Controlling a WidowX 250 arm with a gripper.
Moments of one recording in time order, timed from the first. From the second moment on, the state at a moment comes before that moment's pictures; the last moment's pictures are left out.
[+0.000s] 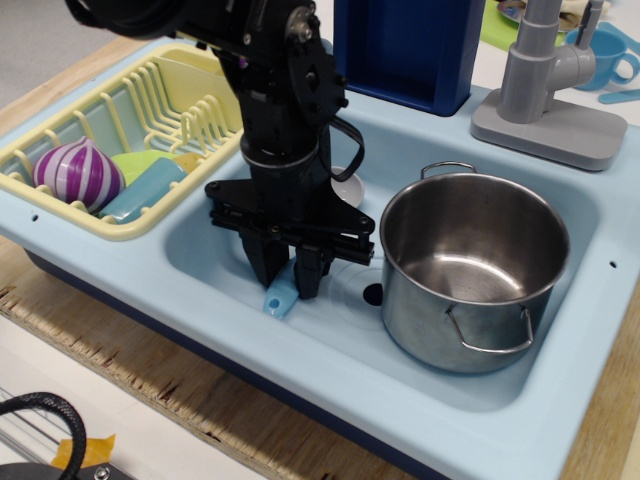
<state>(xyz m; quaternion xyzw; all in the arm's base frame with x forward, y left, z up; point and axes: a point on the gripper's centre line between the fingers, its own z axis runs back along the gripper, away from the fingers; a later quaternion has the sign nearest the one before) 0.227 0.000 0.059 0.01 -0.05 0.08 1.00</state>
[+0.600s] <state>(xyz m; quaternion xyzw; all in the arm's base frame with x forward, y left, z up) 0.214 -0.002 0.119 0.08 -0.04 0.05 0.99</state>
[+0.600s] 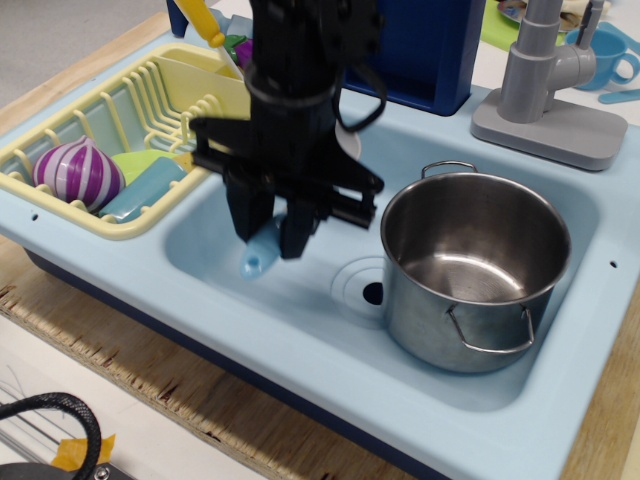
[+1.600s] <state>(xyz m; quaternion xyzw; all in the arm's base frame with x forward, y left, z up) 0.176 -0.050 0.168 0.05 0.01 -0.15 0.99</state>
